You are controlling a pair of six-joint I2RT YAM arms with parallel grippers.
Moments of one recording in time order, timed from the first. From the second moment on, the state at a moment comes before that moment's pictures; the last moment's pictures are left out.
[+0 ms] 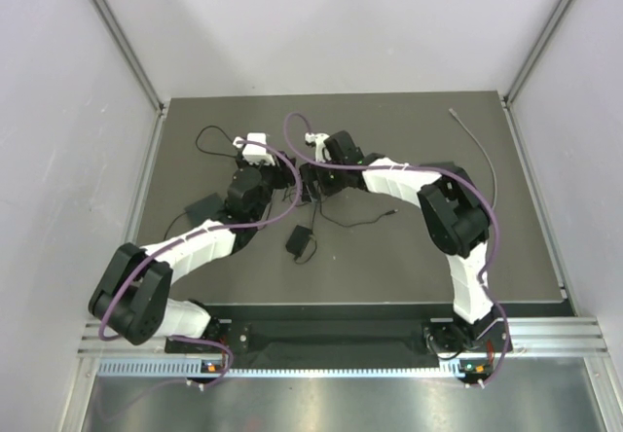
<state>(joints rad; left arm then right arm) -0.53 1.36 0.65 0.65 -0.25 -0.25 0.66 2.05 1.44 -0.20 -0.30 0.18</state>
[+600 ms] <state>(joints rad) -0.52 1.33 0.64 0.55 -0.61 -0.37 0.65 2.17 1.64 -0.31 -0.18 0.19</state>
